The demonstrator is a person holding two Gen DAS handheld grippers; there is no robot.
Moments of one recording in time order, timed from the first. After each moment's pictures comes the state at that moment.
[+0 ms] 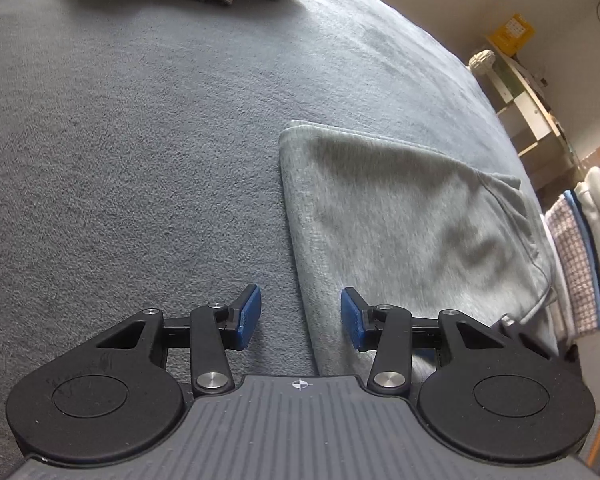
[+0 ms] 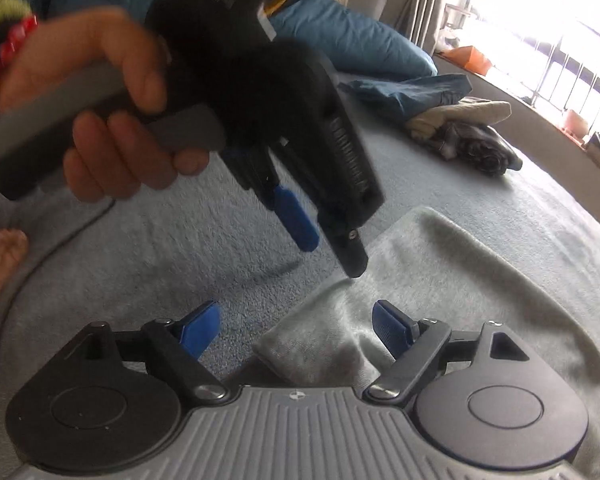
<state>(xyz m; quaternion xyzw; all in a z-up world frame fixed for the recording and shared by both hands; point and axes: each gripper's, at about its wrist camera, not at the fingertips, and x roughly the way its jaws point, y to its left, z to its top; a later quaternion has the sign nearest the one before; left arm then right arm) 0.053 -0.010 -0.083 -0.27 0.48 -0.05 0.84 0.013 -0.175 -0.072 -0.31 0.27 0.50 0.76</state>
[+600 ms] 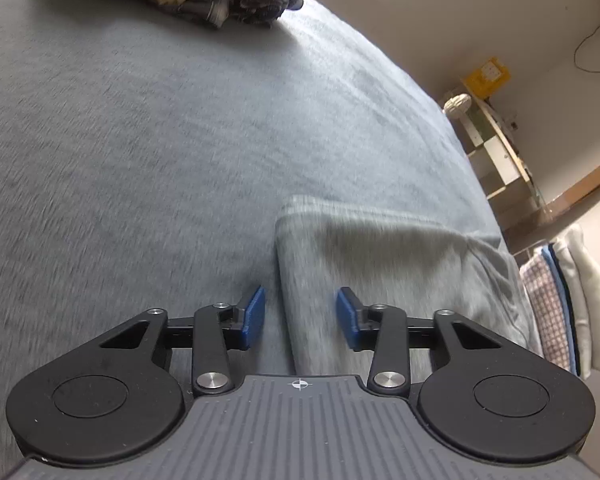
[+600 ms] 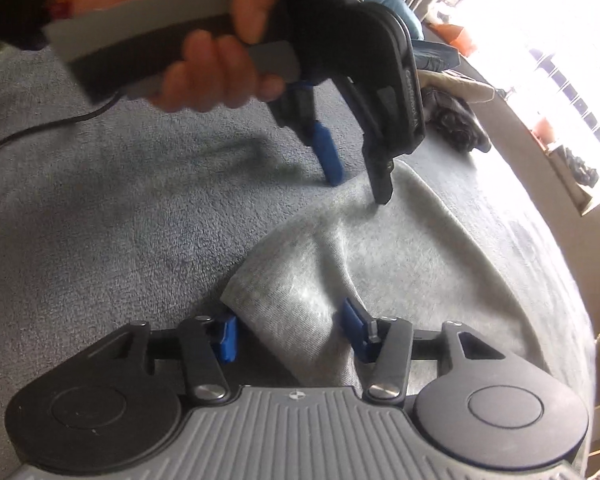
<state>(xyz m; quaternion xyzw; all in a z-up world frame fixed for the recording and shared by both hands) 0.107 0.012 -0.107 -0.32 0.41 -0.09 0.85 0.003 -0.164 -0.096 -0.44 0.26 0.39 0.76</state>
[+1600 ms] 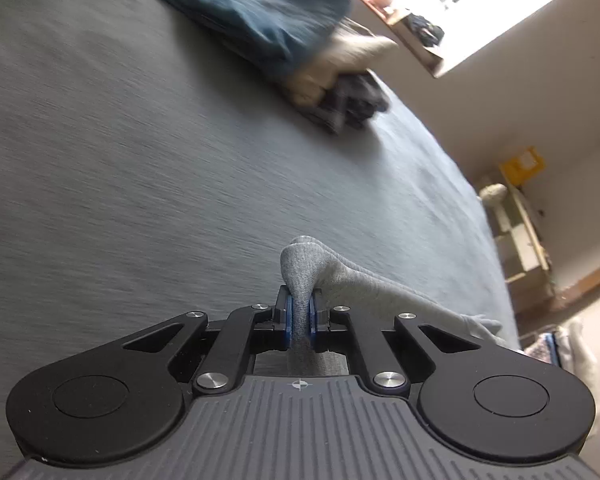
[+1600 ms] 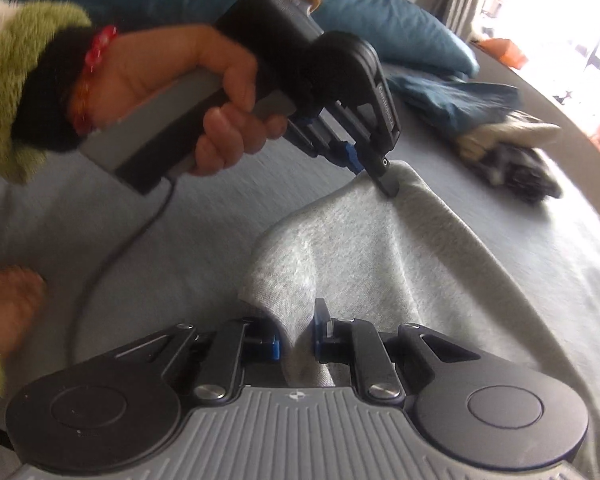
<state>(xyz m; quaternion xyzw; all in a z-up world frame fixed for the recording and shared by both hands) 0.018 0.120 -0.074 -0.38 0.36 0.03 0.85 0.001 -0.090 -0.037 -0.32 0.30 0.54 0.72</state>
